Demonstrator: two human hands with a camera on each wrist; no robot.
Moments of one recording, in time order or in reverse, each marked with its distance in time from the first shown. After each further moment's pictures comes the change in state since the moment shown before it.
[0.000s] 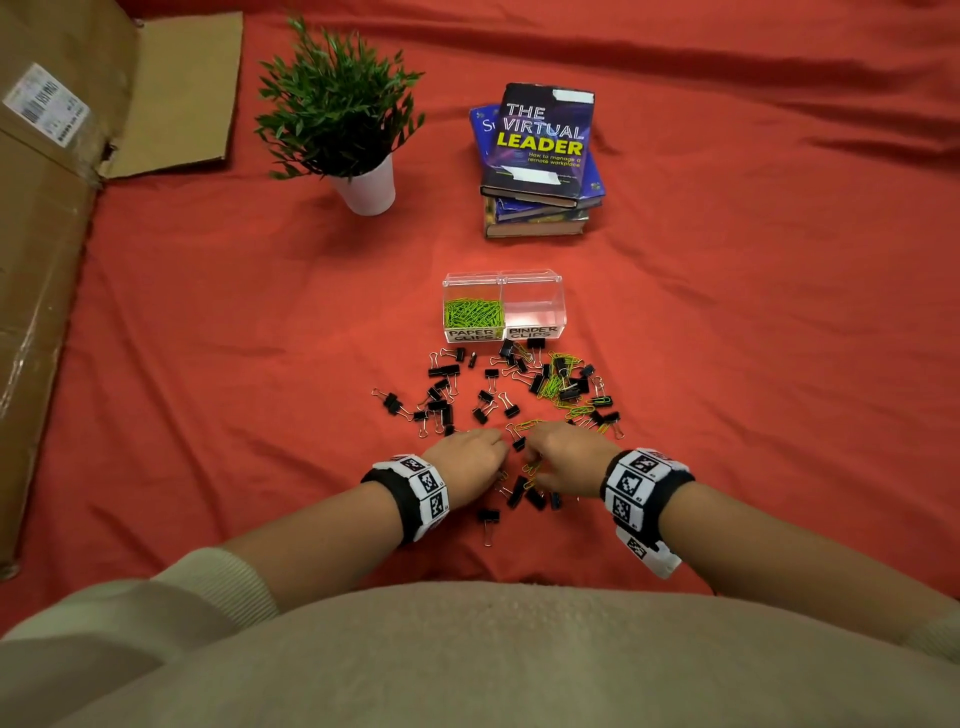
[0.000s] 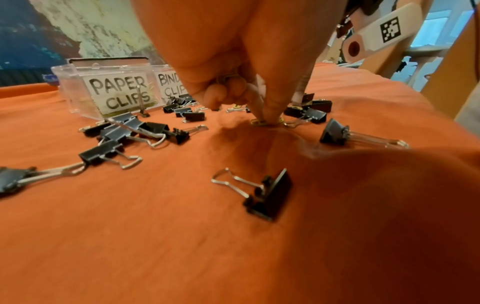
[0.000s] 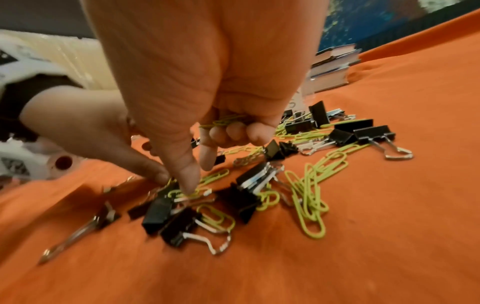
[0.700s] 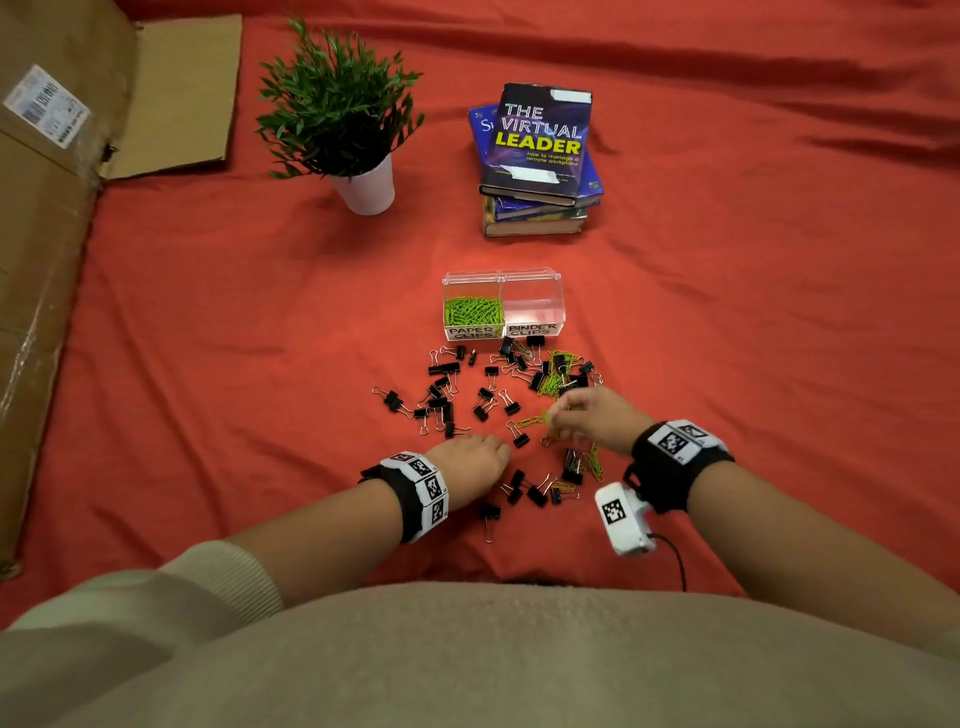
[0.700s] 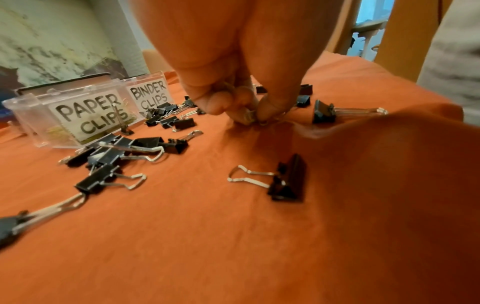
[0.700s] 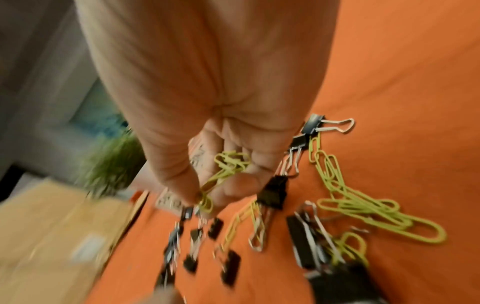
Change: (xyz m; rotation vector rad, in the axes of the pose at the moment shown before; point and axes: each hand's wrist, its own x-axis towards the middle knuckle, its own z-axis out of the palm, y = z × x) left_hand -0.003 0.006 -0.001 0.123 -0.111 0.034; right_hand -0.009 0.022 -0.031 0.903 0.113 0.349
